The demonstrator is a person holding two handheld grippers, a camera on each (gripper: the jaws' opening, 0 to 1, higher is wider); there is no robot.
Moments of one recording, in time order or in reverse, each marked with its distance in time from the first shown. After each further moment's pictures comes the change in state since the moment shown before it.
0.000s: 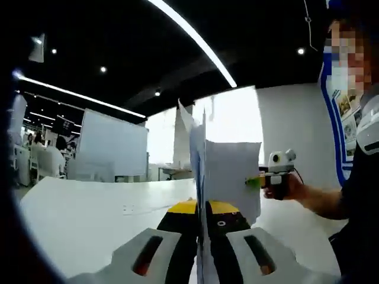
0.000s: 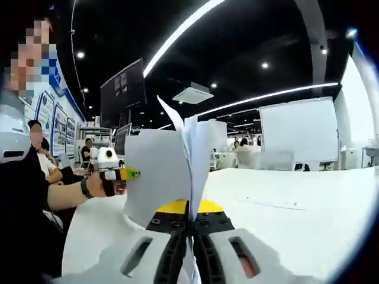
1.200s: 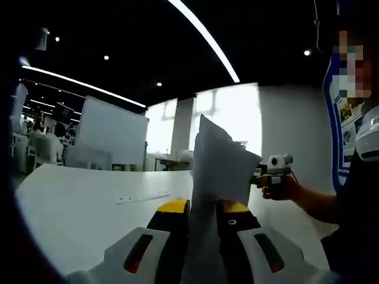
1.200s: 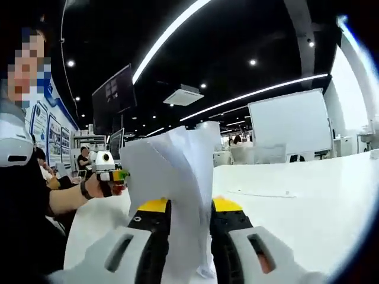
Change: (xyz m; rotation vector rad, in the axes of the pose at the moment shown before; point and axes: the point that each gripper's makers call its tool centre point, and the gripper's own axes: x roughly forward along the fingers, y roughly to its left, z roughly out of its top) left arm -0.004 0.008 -0.004 -0.079 0.033 -0.017; right arm -0.027 -0.021 -0.010 0.073 -0.022 -0.032
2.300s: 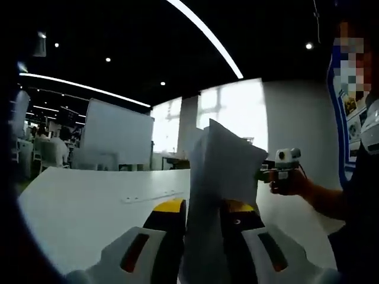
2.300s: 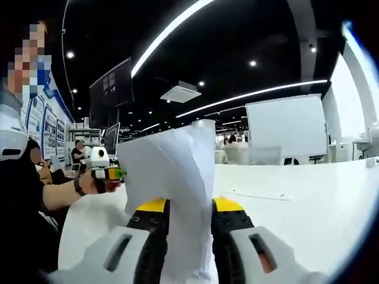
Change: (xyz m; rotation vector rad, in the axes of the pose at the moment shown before) left arm -0.003 0.009 -0.003 0.032 0.007 0.049; right arm 0.003 -0.002 0.002 -0.044 0.011 -0.048
